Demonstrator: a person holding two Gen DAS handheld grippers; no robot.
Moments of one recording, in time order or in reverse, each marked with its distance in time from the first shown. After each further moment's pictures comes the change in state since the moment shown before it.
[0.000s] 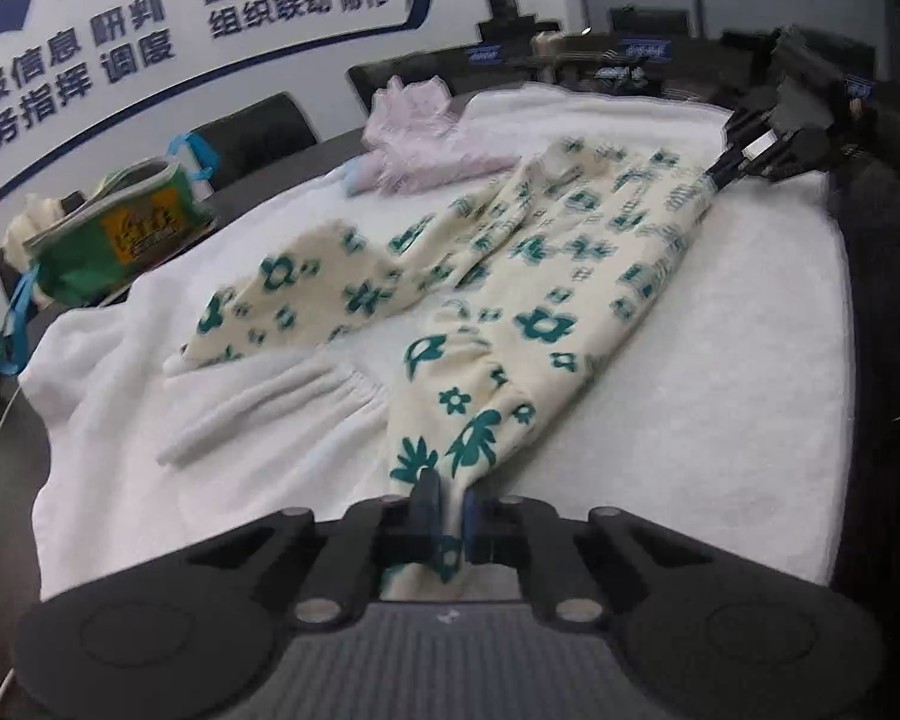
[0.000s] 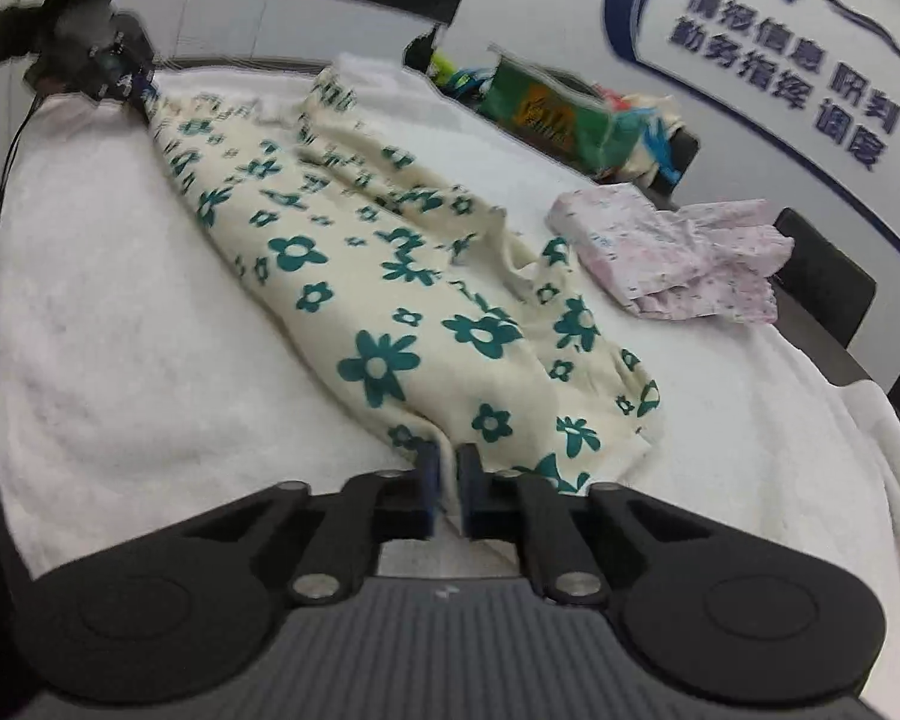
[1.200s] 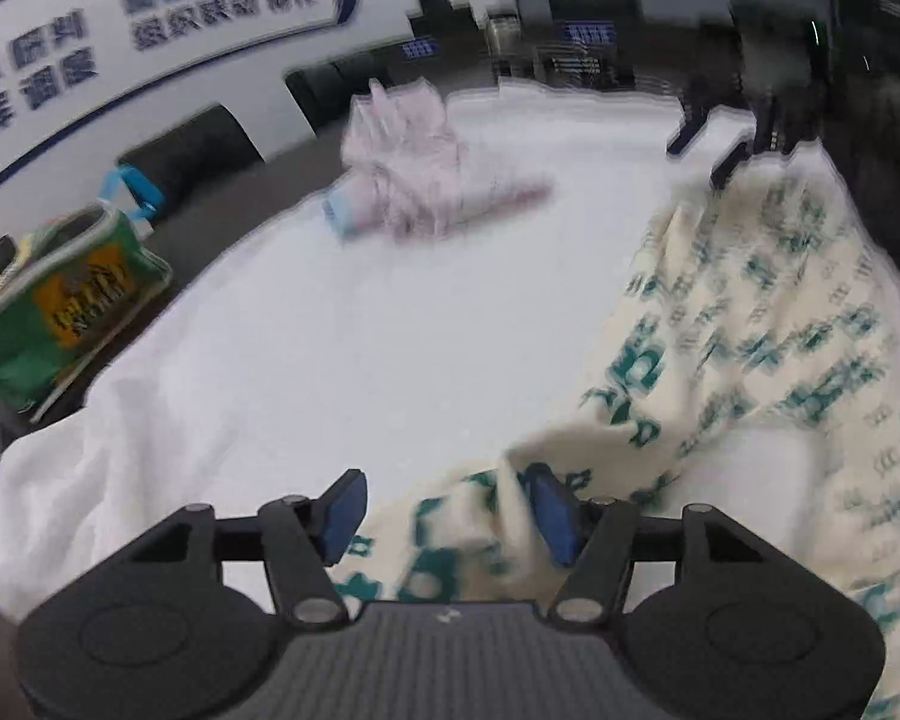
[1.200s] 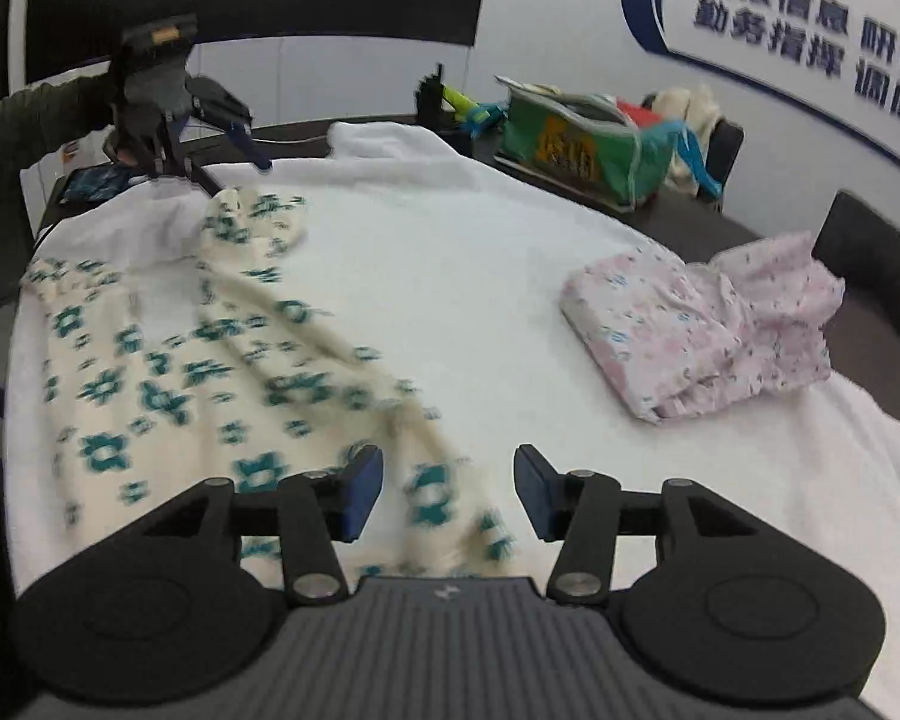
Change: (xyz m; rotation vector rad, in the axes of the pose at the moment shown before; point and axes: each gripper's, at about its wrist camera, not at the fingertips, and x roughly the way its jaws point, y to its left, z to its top) left arm 0.150 0.125 0.103 0.143 0.086 -0.124; right arm 0.053 -0.080 0.088 0.157 -0.060 0.211
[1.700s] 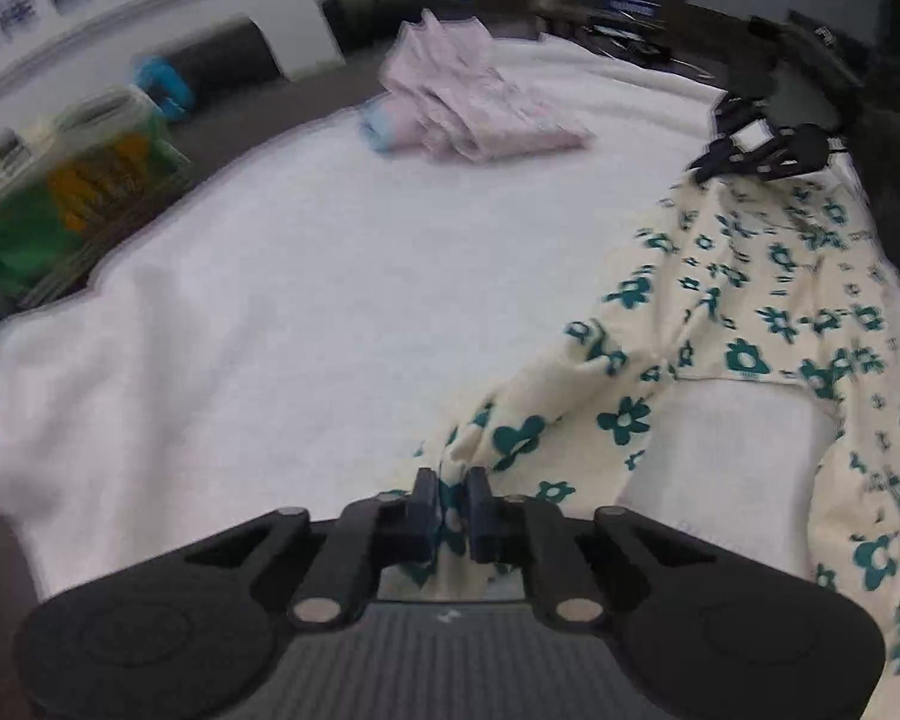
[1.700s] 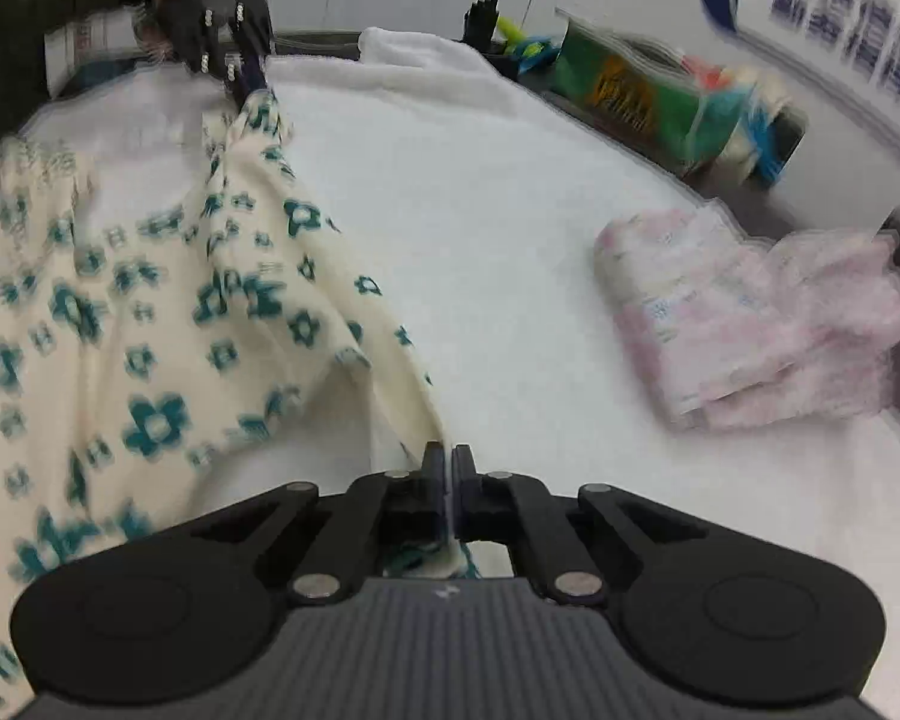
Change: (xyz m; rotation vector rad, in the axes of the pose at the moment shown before) left arm -0.041 0.002 -0.030 -0.130 0.036 0.119; right arm 0.046 0.025 -0.014 -0.250 0.078 -0.129
